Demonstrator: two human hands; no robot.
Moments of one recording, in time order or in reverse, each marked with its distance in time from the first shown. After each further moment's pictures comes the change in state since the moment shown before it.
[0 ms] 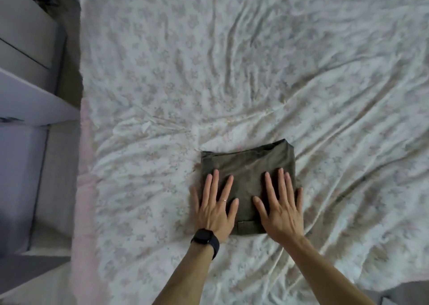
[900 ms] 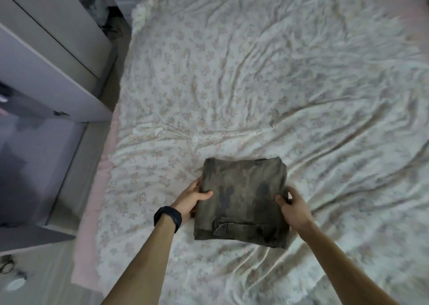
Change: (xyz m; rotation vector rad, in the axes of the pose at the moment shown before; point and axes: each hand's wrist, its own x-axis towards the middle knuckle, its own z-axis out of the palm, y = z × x) left_hand 0.022 0.015 -0.091 -1.407 -0.376 -0.799; right_hand 0.048 0.070 -0.094 0.596 -0.300 0.318
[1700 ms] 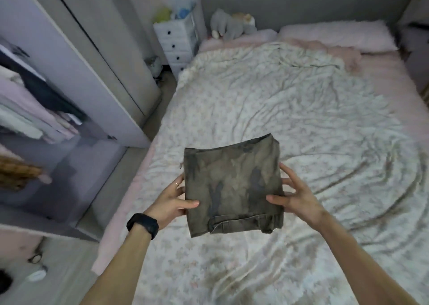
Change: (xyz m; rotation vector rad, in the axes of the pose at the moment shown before) left_hand -0.185 0.065 0.056 0.033 0.032 0.366; right_hand -0.096 -0.108 -0.166 0.460 -0.455 -0.426
